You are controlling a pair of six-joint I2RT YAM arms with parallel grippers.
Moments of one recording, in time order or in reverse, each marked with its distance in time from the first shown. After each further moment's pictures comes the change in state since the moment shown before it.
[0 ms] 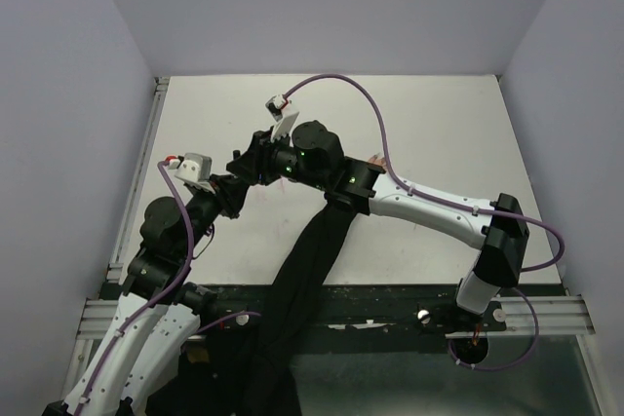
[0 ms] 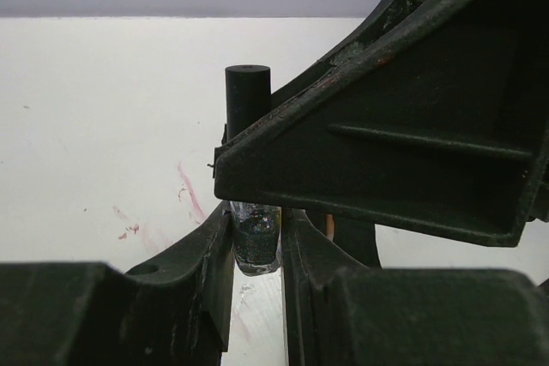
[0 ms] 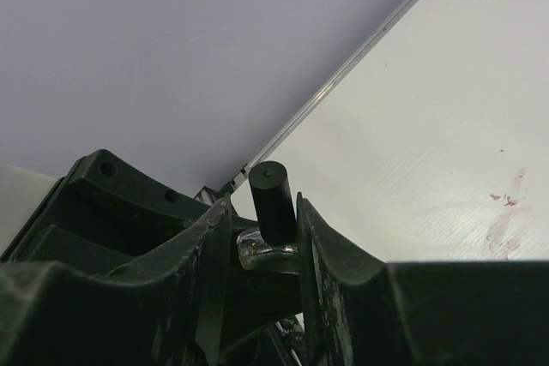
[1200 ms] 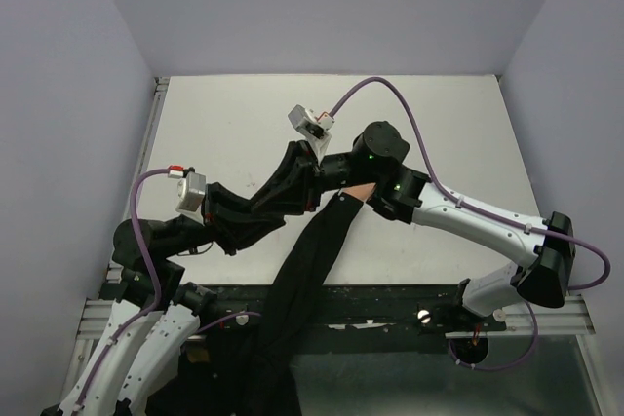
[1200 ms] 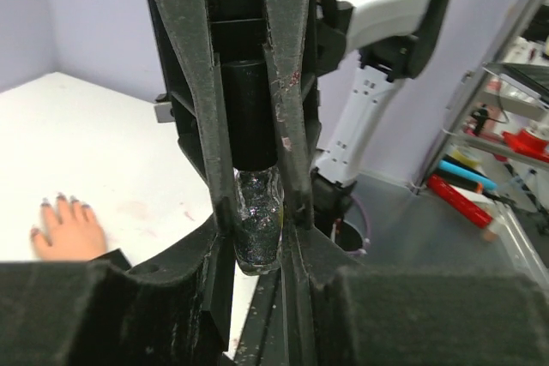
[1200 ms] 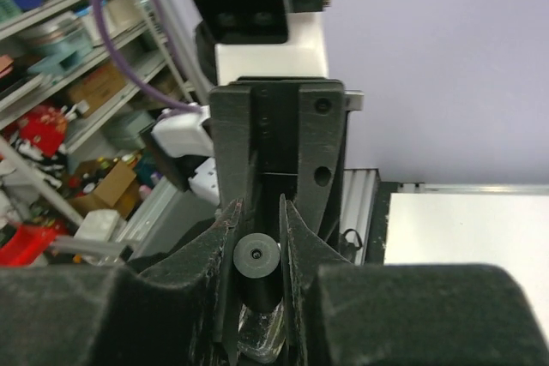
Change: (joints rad) left arm -0.012 -0.033 0.050 0.345 0.717 -0.256; right arm -0.050 -0.254 -0.208 0.333 -0.758 -0.120
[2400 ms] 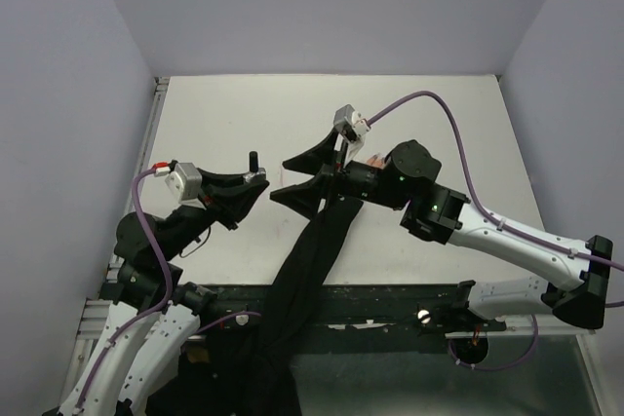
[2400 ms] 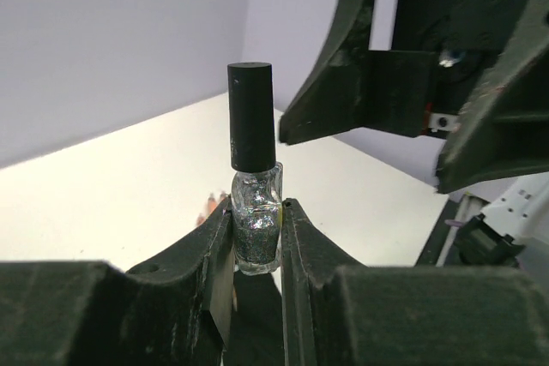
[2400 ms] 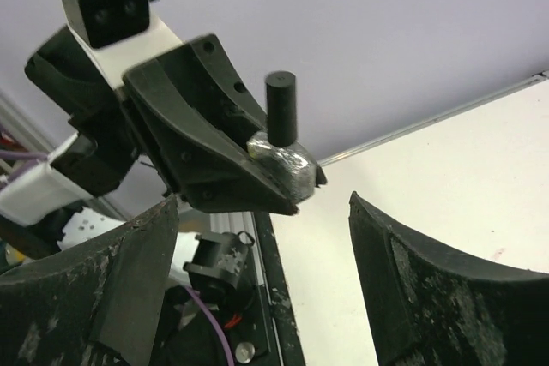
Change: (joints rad) left arm 0.009 0.002 0.034 -0.109 -0.315 0.233; right arm 0.032 -0.235 -0.160 -0.187 0.515 -0.159
